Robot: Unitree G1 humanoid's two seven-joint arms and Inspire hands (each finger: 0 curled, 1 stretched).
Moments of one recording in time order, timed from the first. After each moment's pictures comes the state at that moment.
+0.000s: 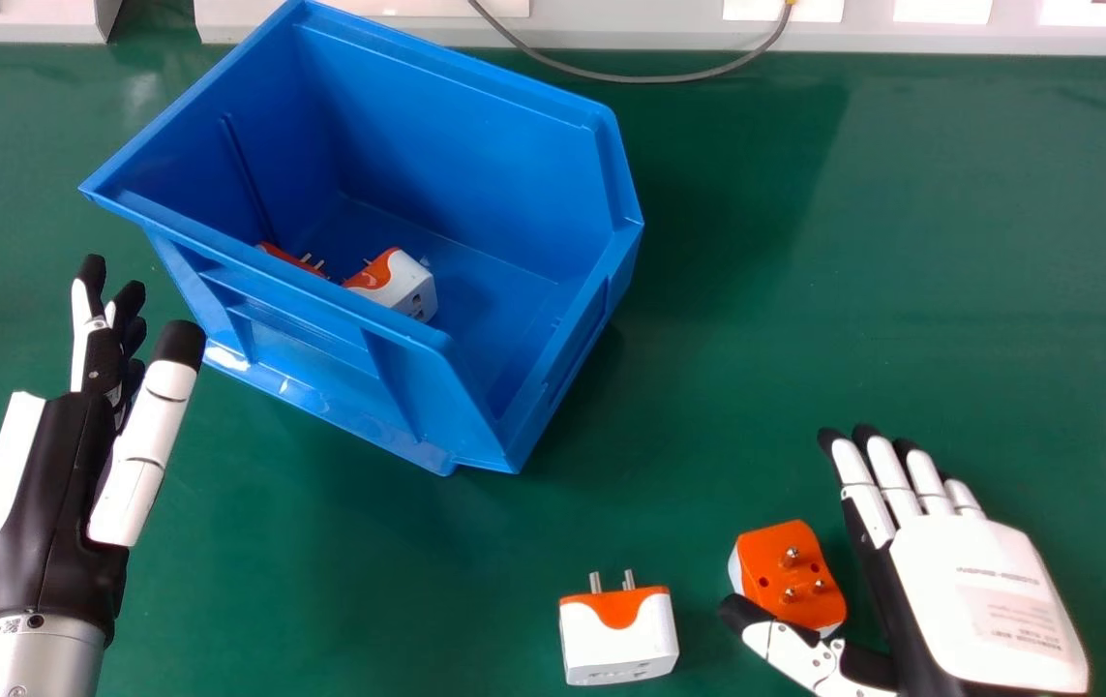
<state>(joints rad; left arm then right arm) 0.32 0.23 0.27 -0.19 0.00 -0.14 -0.14 0.51 -0.35 0.28 -0.31 -1.03 0.15 -0.17</state>
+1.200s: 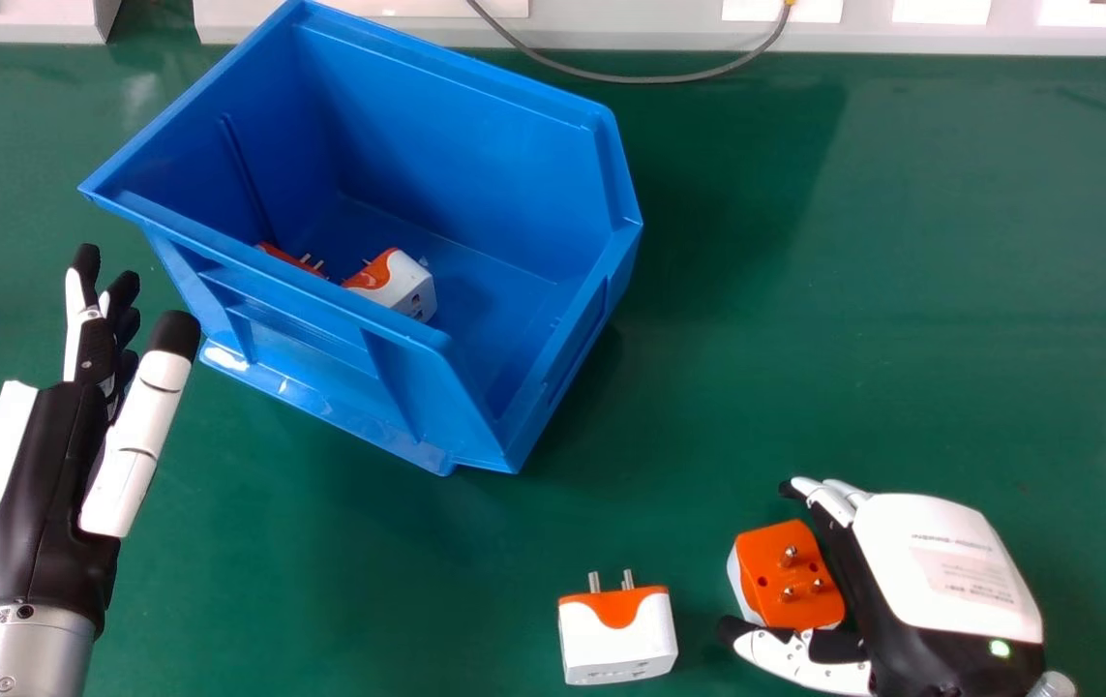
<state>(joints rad) 0.31 0.24 0.29 -0.21 0.00 -0.11 -0.14 0.38 -0.33 0.33 -0.29 -1.07 0.28 0.03</state>
